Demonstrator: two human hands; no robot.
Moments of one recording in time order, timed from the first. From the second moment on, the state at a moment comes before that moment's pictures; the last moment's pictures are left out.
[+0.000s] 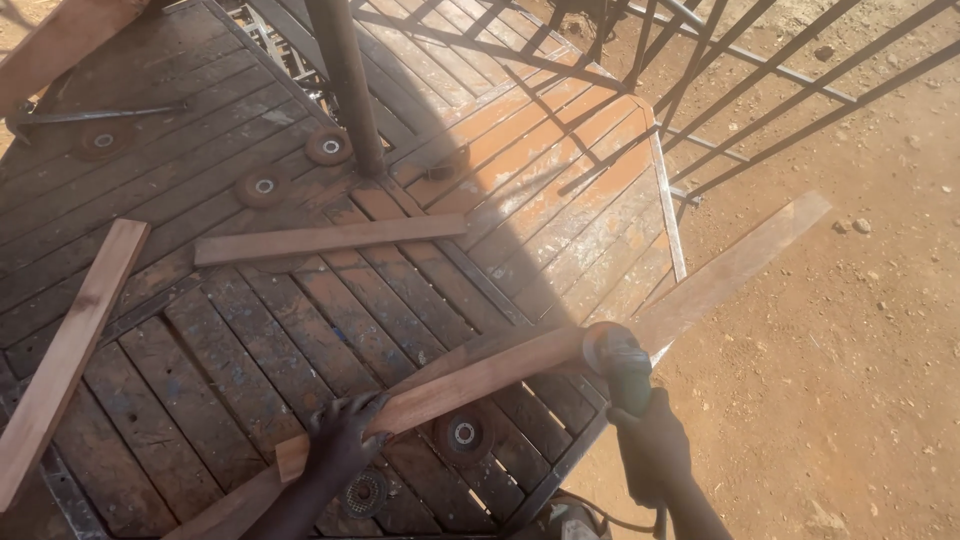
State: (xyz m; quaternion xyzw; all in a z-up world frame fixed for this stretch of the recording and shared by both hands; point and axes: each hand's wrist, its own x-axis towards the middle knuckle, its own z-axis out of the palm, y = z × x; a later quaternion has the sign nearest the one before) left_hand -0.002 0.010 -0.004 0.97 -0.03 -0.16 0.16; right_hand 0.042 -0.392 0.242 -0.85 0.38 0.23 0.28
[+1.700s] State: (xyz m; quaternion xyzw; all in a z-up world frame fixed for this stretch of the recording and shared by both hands) left_hand 0.001 0.009 -0.002 0.97 -0.01 -0.19 0.15; right_hand 0.035 -0.357 0.199 -0.90 0.21 0.31 0.22
